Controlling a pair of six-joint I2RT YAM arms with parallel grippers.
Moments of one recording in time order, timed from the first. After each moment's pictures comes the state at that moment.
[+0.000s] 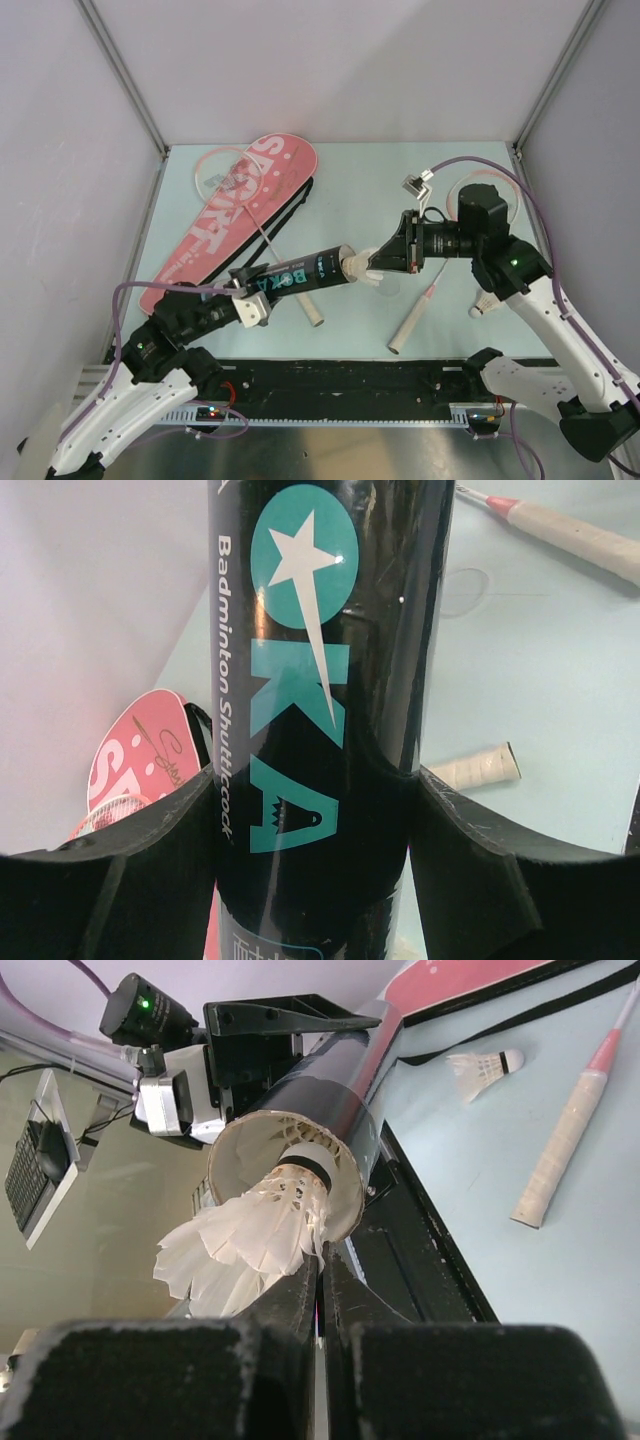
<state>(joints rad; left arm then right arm) -0.74 0.32 0.55 -0.42 0.24 0.61 0.52 0.97 1.13 -0.47 -0.88 0.57</state>
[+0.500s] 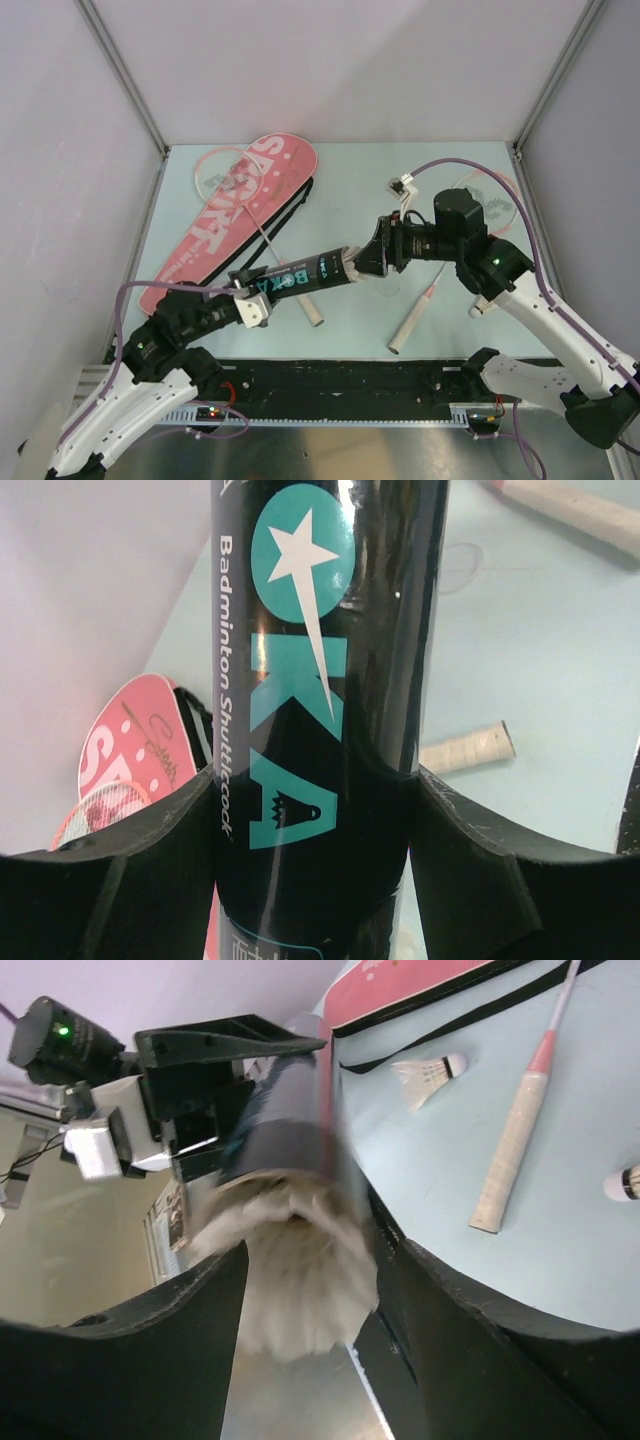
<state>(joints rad) -0.73 0.32 0.55 -0.47 0.25 0.63 0.66 1.03 1.13 -0.45 -0.64 0.57</state>
